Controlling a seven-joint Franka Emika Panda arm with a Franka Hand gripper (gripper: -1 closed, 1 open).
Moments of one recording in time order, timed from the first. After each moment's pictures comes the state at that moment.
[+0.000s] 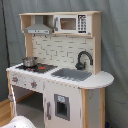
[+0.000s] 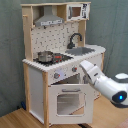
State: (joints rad) arm -0.45 -1.41 1.46 -2.03 -0.29 2.19 0.30
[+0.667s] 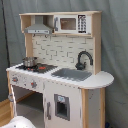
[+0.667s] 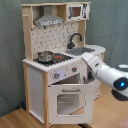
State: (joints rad) arm -0.43 -1.38 1.38 -2.04 -0.22 2.12 0.06
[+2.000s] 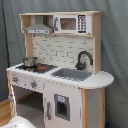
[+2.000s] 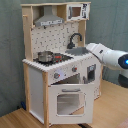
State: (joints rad) arm -0.36 -1.33 1.24 -2.06 -0.10 1.92 -0.32
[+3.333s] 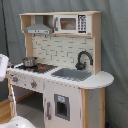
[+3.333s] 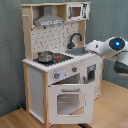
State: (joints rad) arm -0.36 -1.23 1.14 -2.17 0.02 1.84 -0.68
